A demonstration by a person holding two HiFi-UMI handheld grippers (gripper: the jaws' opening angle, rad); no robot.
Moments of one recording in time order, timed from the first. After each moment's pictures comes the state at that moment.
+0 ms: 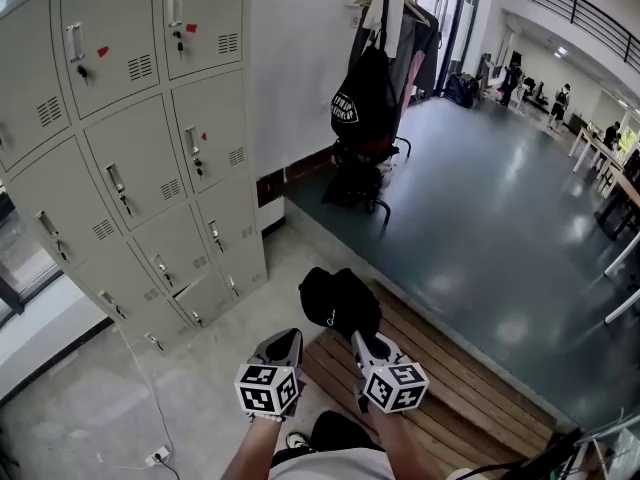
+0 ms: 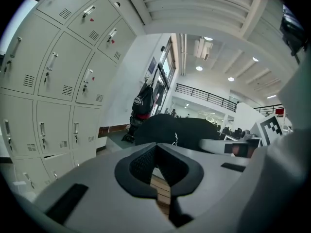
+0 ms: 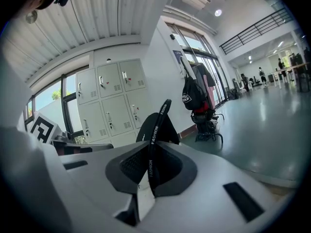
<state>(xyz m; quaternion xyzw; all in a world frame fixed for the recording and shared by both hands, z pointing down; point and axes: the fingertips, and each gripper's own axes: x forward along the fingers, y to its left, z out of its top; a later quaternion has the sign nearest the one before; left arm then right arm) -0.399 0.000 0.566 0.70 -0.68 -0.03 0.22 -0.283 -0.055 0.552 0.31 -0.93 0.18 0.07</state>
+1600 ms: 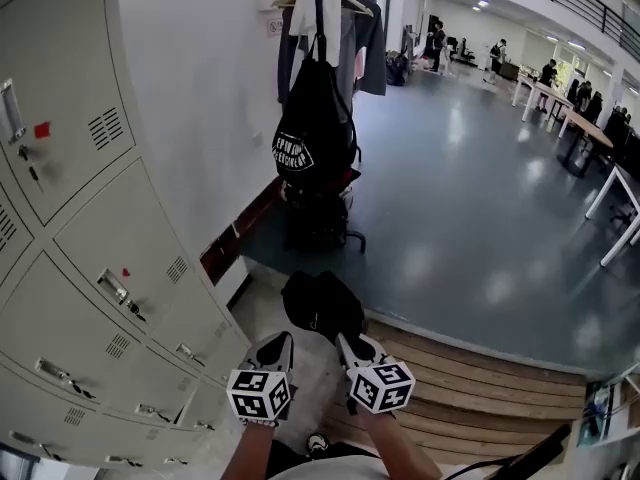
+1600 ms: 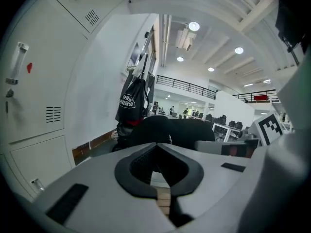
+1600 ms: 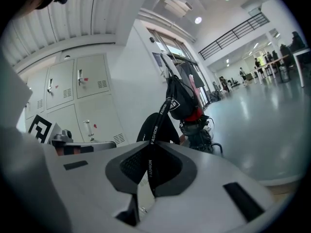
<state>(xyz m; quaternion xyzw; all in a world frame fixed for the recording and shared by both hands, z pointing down) -0.586 -0.354 0.550 0.79 -0.58 0.04 0.18 -0.475 -0.375 0.554 0.41 -0.88 0.21 0.01</state>
